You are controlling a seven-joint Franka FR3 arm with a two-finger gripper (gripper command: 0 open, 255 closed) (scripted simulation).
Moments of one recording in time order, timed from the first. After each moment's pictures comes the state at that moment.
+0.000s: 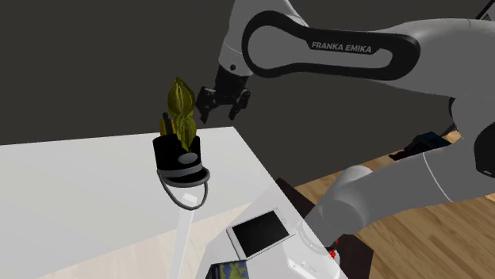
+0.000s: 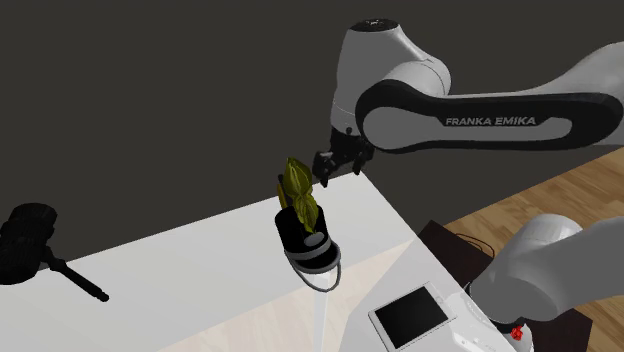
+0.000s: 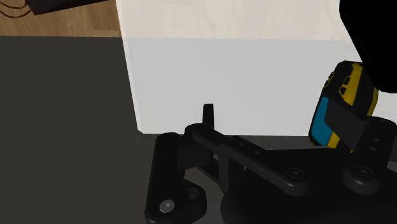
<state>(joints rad) -0.03 -0.48 0.33 -2.29 0.13 1.92 0.50</state>
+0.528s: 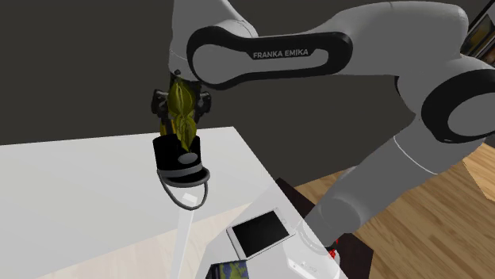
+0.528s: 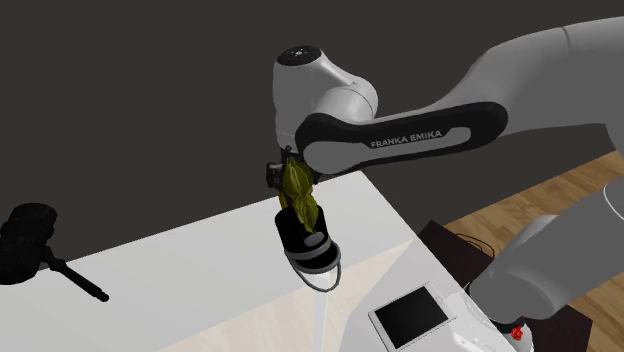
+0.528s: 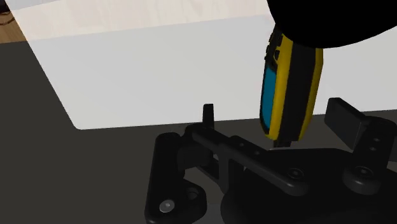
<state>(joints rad) -0.08 -0.16 0.52 -2.08 -0.03 2.02 0.83</state>
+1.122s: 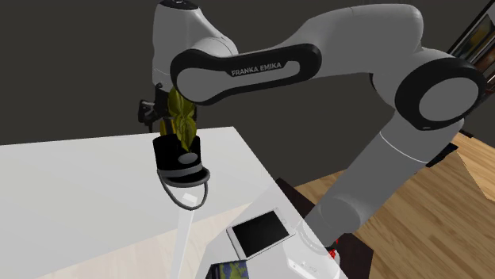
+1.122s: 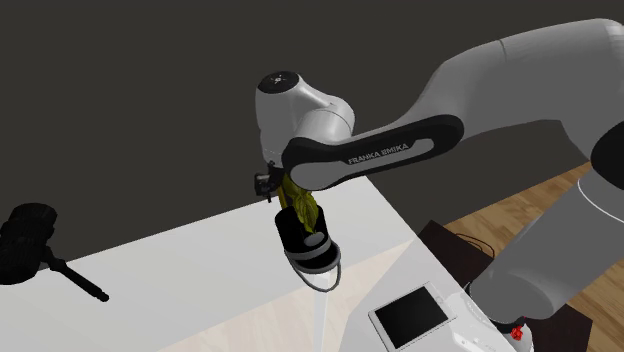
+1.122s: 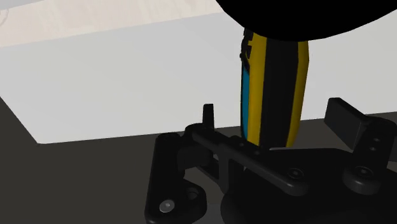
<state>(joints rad) -0.08 -0.02 0.56 -2.04 -0.14 2.11 0.97</state>
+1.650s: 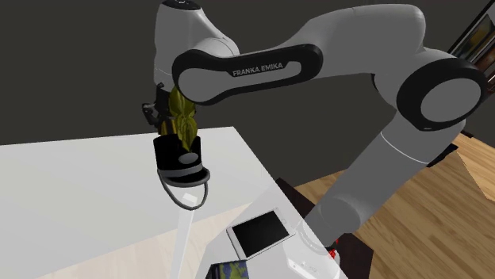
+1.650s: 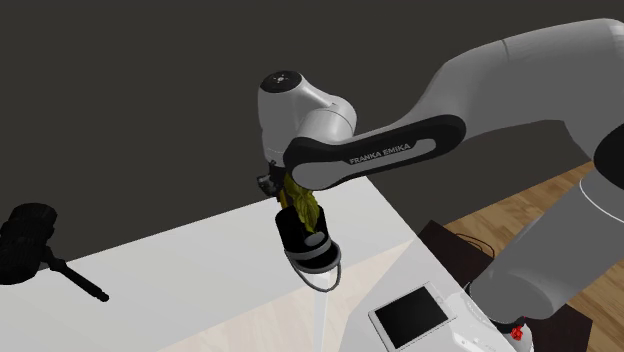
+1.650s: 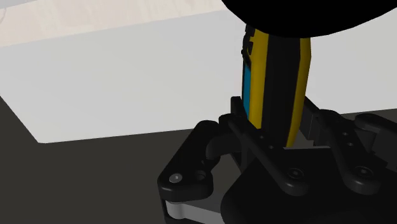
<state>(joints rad) -0.08 -0.03 0.55 -2.05 -0.14 2.12 0.97</state>
